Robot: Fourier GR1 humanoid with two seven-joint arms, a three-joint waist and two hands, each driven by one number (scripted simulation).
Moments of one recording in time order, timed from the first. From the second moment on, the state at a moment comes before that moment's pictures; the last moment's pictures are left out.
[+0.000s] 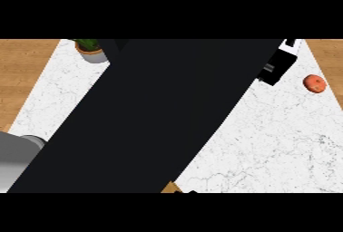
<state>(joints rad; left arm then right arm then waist) 0.64 0.79 0.07 -2.15 0.99 0.01 -0.51 -0.31 0.00 0.77 -2.24 0.12 0.00 0.70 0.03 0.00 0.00</state>
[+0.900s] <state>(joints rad) 0.63 0.75 0.22 -2.11 1.04 -0.15 -0.37 -0.90 0.00 0.48 -1.58 -0.01 -0.16 0.53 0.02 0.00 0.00</state>
